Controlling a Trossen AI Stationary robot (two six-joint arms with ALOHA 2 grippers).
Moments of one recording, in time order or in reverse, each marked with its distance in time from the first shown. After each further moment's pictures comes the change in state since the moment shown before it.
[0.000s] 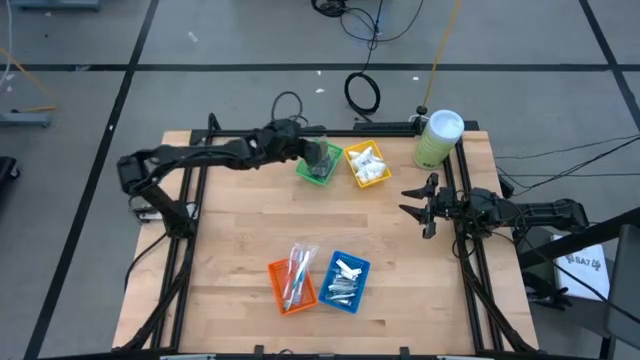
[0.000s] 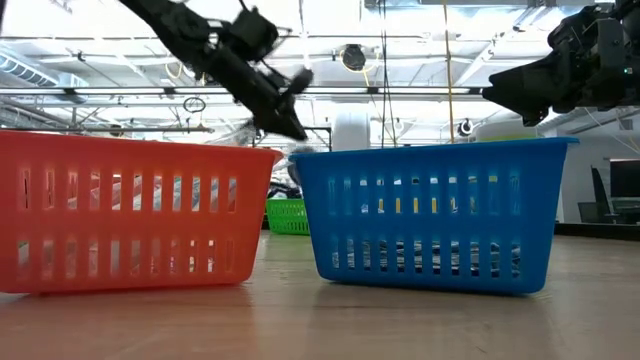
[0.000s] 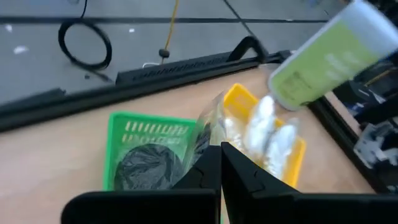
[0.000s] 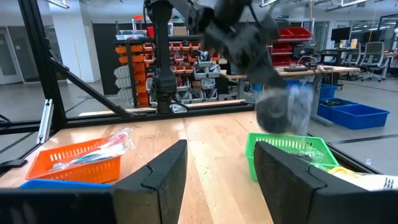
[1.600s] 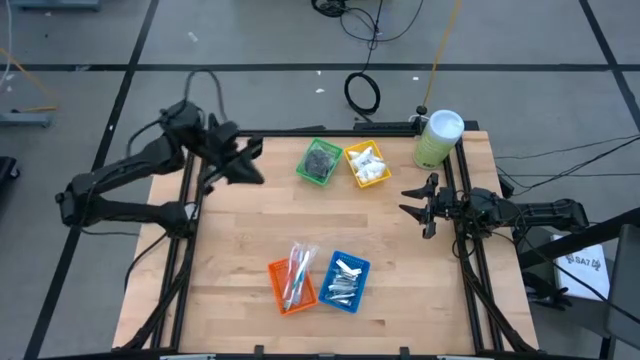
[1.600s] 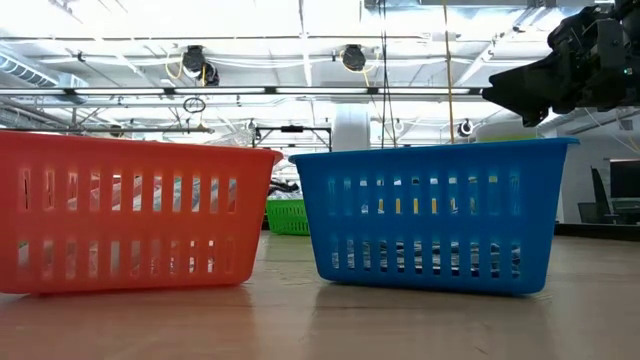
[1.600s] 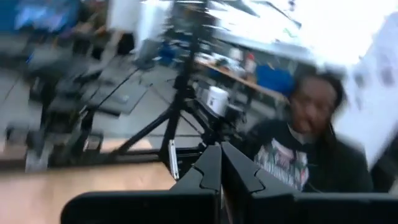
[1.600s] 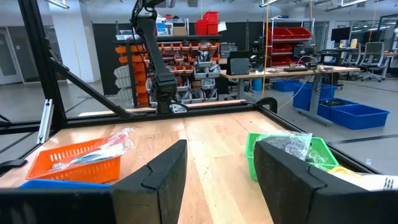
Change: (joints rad) left arm -0.003 -0.605 -0.002 0.013 1.183 0.238; right arm 0.000 0.000 0.000 0.000 0.000 0.000
